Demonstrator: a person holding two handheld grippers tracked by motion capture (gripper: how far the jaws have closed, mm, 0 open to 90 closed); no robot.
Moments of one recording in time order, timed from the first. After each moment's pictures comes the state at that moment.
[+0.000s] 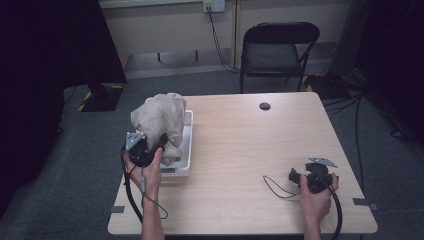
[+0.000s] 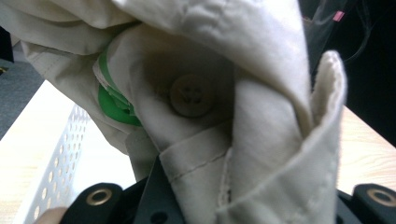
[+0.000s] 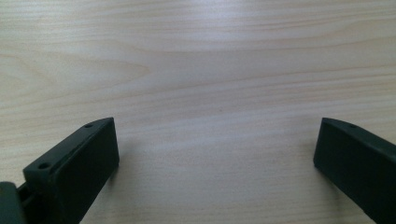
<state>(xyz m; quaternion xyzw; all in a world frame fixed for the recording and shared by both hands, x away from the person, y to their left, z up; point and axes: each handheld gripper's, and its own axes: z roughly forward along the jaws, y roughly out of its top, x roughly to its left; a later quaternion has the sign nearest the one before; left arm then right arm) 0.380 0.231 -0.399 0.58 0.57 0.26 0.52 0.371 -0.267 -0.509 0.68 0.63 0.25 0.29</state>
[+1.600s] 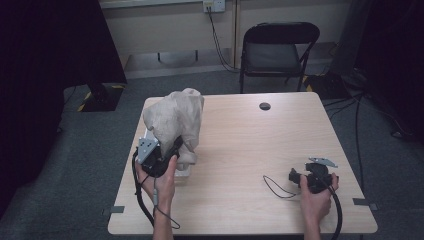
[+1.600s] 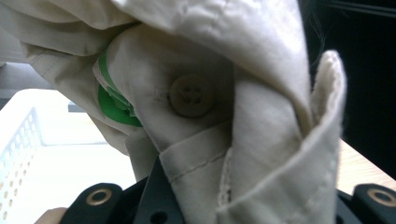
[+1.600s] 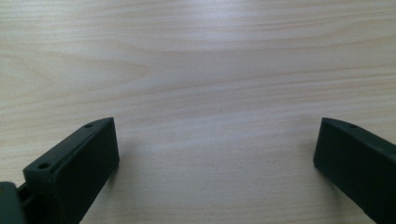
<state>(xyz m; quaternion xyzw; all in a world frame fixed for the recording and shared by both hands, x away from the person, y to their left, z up) 0.341 0.180 -0.378 0.59 0.51 0.28 0.56 0.371 -0.267 -0.509 0.68 0.62 0.25 0.29</state>
